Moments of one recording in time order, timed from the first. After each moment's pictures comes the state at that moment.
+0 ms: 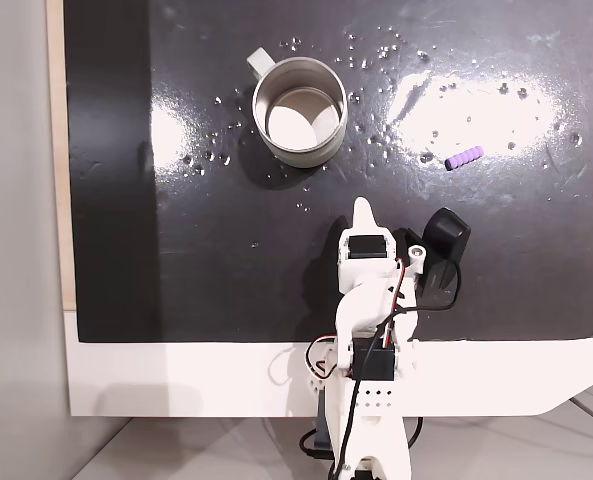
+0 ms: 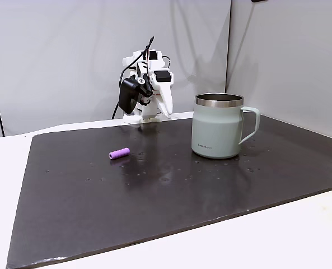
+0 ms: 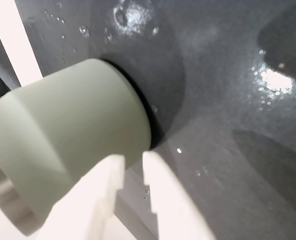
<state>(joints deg) 2.6 181.7 172.5 43.9 -2.2</state>
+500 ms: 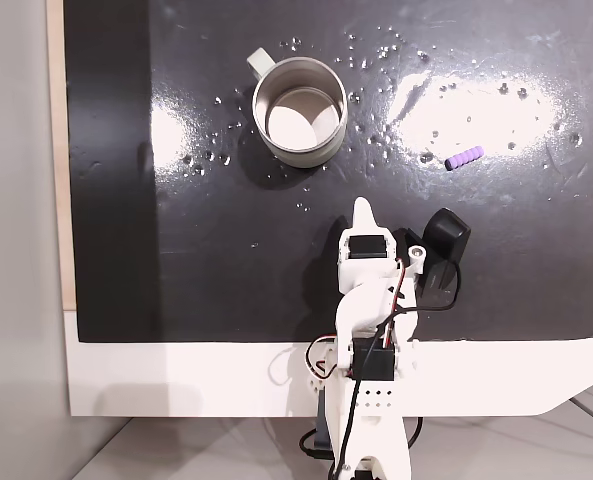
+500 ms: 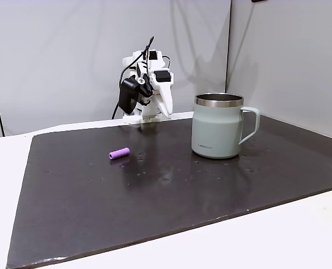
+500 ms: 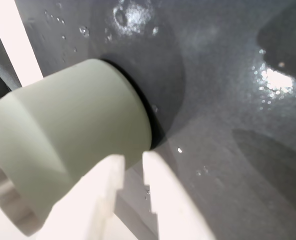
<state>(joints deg) 2.6 181.7 172.5 43.9 -1.8</state>
